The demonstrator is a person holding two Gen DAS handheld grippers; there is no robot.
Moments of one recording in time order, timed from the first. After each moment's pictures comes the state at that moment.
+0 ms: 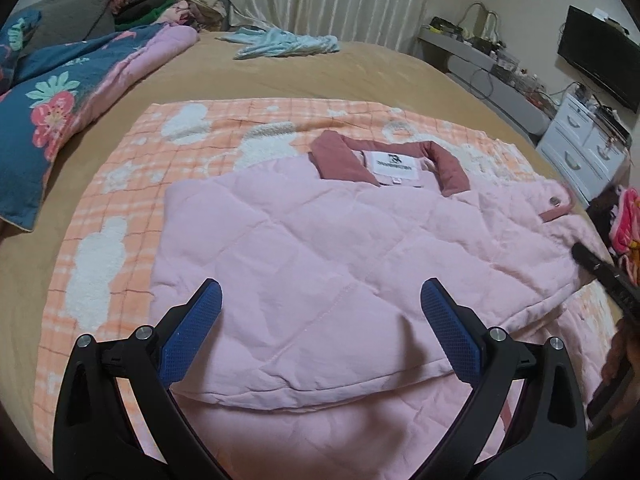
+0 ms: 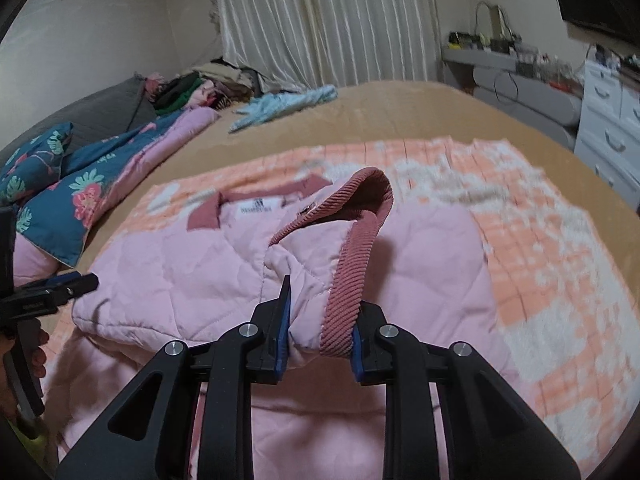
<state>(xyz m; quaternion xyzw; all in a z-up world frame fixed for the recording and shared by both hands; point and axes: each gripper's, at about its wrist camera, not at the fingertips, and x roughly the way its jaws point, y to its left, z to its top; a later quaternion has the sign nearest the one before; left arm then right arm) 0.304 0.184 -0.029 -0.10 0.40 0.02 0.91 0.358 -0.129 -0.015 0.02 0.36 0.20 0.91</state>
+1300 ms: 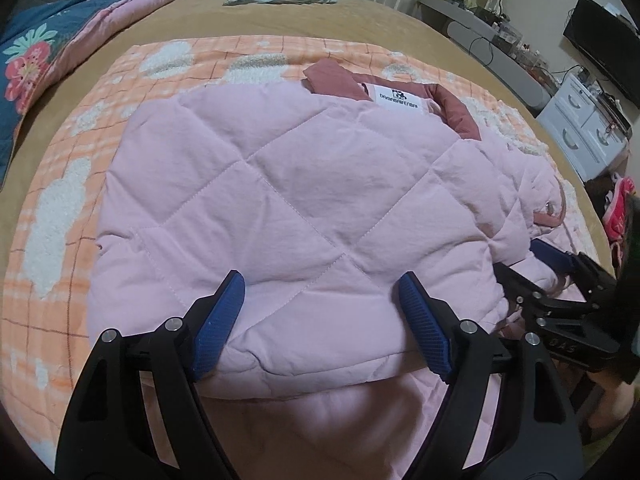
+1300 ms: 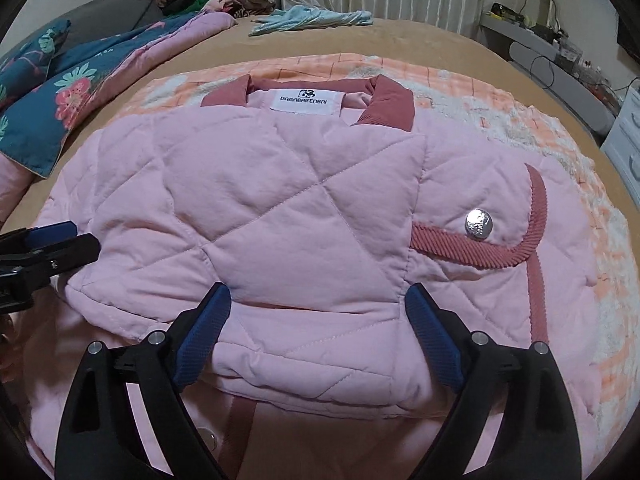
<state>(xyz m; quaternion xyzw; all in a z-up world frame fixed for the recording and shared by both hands) 0.309 0.183 -0.080 -0.13 0.47 0.00 0.87 0.366 -0.023 -0.080 -0.09 0.45 0.20 0.86</state>
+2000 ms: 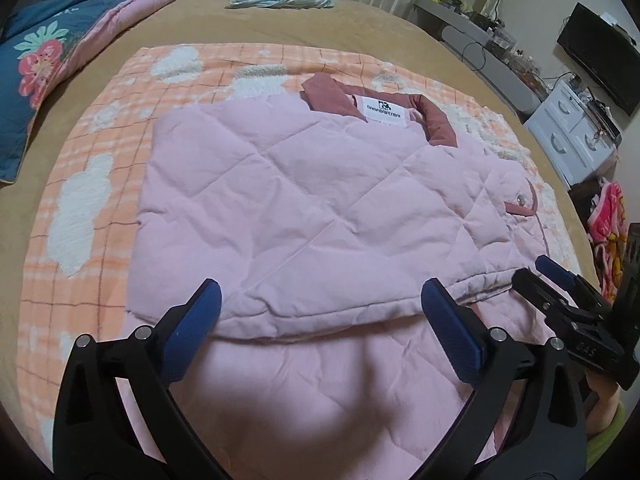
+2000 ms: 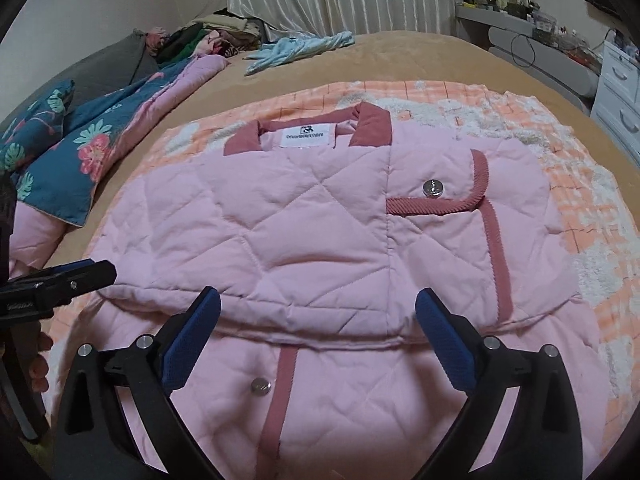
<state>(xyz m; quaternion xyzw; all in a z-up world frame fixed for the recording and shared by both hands) 0.280 0.192 -0.043 -0.15 0.47 -0.01 0.87 0.322 -0.051 -0.028 0.00 0.43 0.21 0.88</state>
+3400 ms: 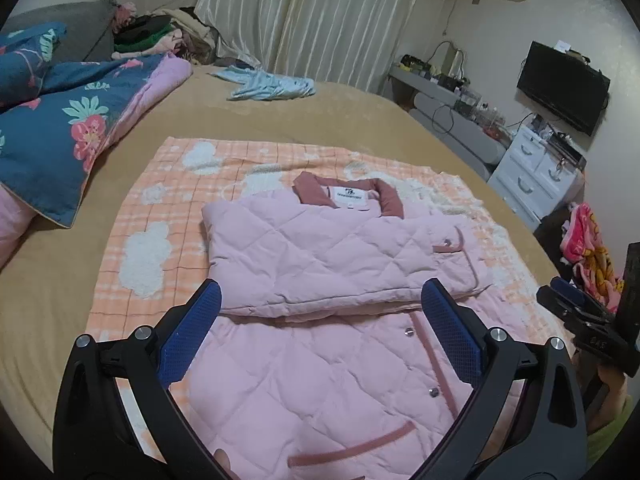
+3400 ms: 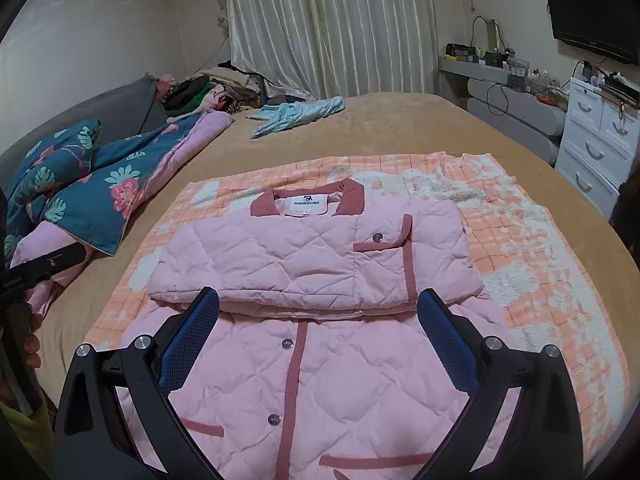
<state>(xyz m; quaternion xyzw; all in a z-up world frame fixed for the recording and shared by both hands) 0.165 0.196 0.073 -0.13 0.34 -0.02 0.93 0.210 -0.101 0.082 0.01 0.34 0.19 0.92</state>
